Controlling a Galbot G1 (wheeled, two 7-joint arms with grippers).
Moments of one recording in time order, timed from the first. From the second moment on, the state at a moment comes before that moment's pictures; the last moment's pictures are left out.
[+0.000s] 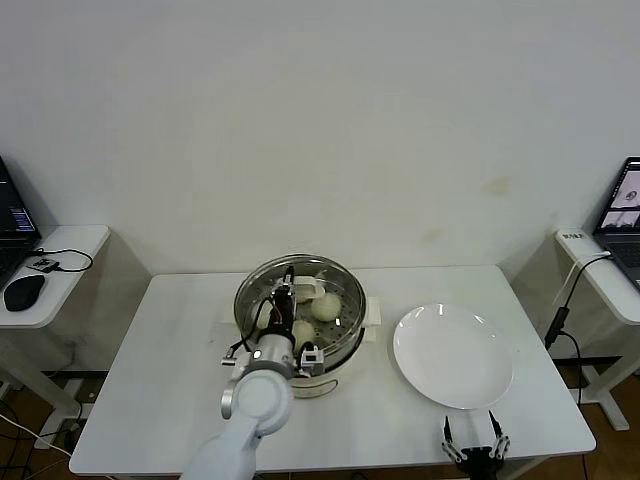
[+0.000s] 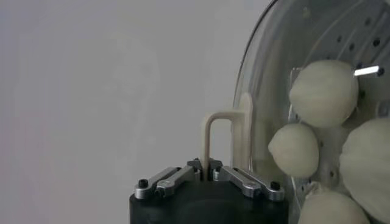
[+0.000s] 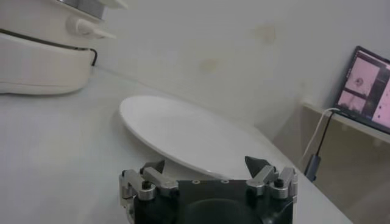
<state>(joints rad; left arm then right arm) 0.99 -1.39 -0.06 -1.84 1.46 0.43 0.29 -1.67 1.58 0.73 1.69 -0.29 0.34 0.04</state>
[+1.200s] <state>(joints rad) 0.99 -1.42 -0.06 -1.80 1.46 0.42 0.28 -1.68 1.58 0.72 1.69 -0.30 0.34 0.03</state>
